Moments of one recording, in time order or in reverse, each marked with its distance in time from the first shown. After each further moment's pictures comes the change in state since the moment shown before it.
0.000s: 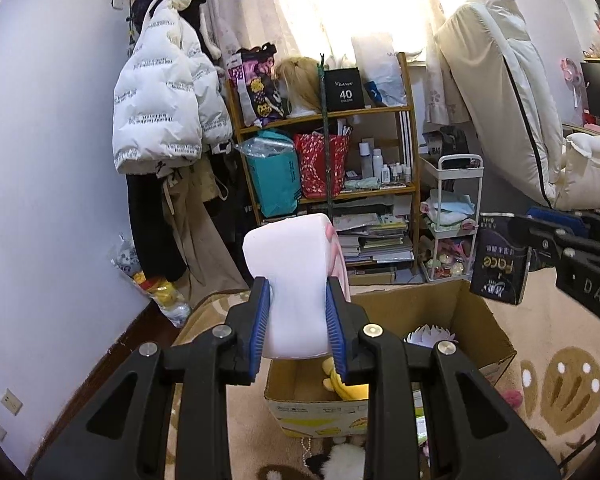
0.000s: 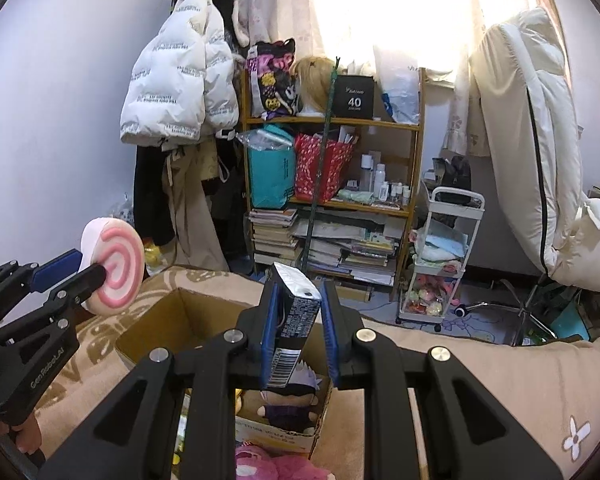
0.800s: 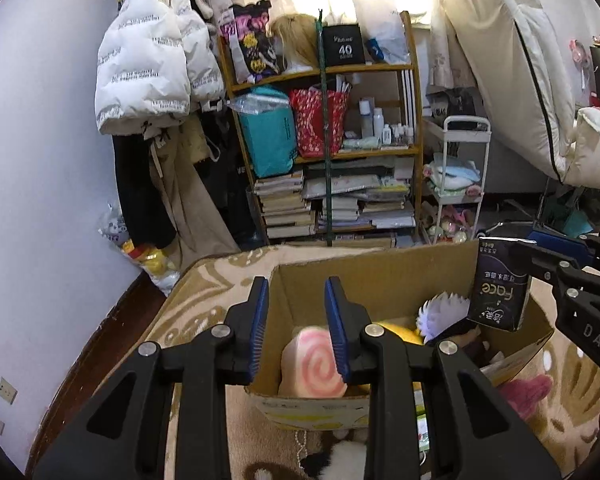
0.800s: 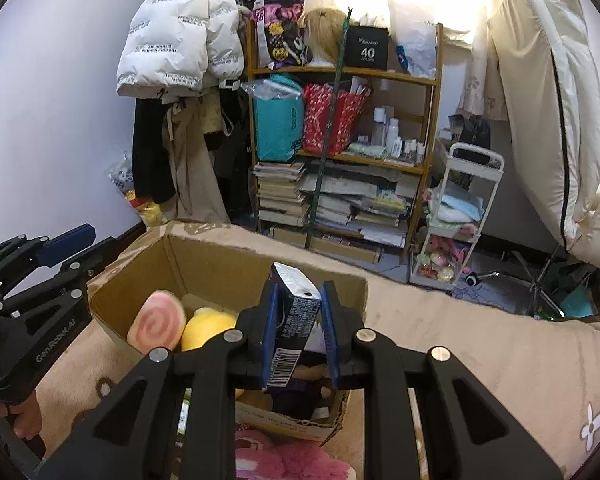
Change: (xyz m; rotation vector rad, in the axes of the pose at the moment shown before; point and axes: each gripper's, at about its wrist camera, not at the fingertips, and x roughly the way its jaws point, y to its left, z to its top) left arm 0.056 -0.003 -0.029 0.001 0.137 -0.010; right arm 0.055 0.001 -0.034 -0.008 0.153 0.035
